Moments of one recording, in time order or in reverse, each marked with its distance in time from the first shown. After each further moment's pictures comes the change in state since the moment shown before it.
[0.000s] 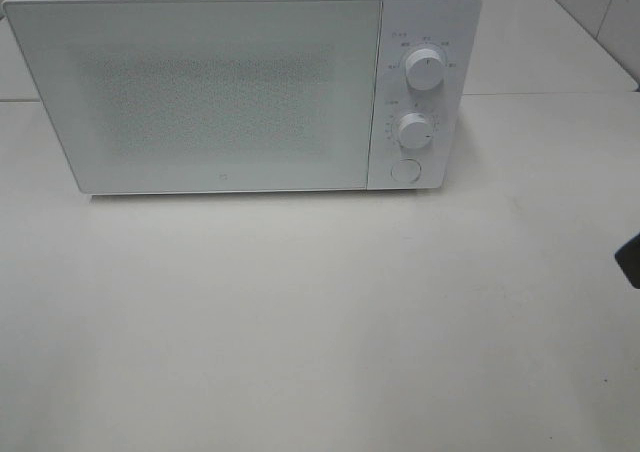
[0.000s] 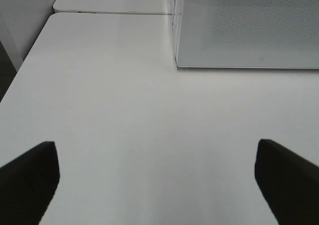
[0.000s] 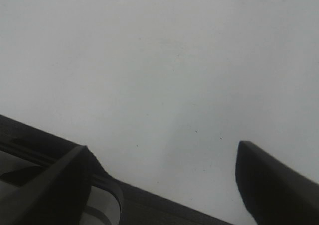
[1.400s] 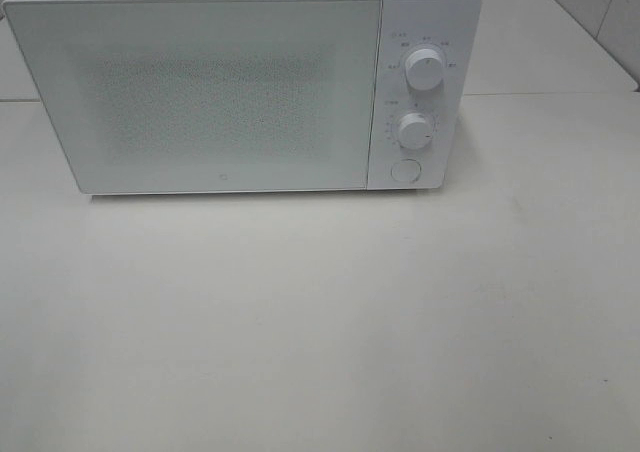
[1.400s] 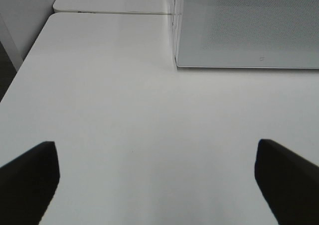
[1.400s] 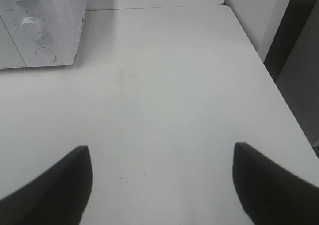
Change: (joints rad) left arm 0.000 0.000 0.000 0.000 0.000 0.000; right arm -0.548 -0.884 0.292 0.037 -0.042 -0.130
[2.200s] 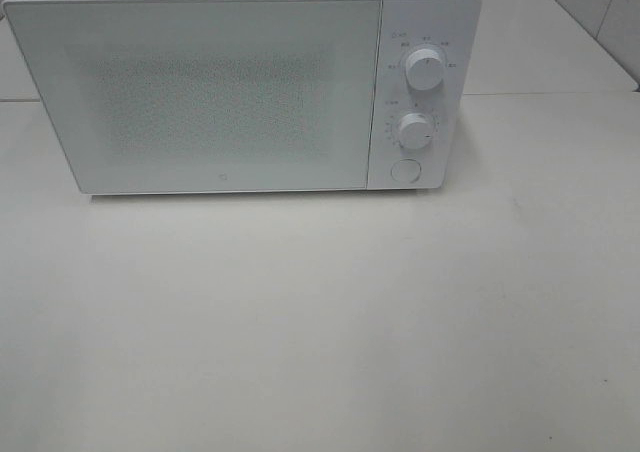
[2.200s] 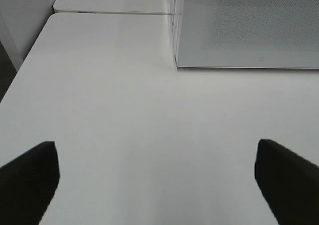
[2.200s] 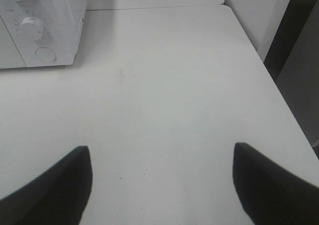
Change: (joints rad) left arm 0.000 0.000 0.000 0.000 0.000 0.000; right arm 0.000 0.000 0.000 0.000 0.000 -0.001
